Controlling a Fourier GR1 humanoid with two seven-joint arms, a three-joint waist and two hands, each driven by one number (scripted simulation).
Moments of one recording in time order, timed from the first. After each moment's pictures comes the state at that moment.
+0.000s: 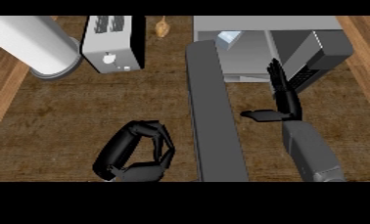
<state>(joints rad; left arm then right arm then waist) 0.03 0.01 -0.29 -1.67 -0.16 -0.27 -0.13 -0.60 -0.15 -0.27 -0.35 0.10 0.06 -0.95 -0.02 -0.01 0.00</state>
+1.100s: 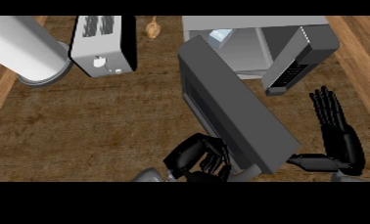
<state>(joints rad) -0.30 0.01 -0.78 -1.16 -0.05 0.05 -0.20 0.00 -0.21 -0.18 -1.27 -0.06 0.25 -0.68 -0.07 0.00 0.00</state>
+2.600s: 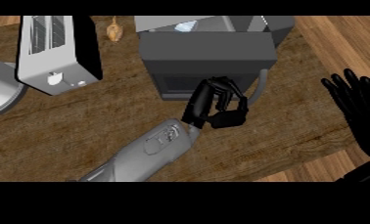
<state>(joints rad) -0.79 0.00 -0.87 -0.93 0.55 0.62 -0.28 -0.01 -0.37 -0.14 -1.67 -0.40 0.59 -0.39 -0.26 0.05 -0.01</state>
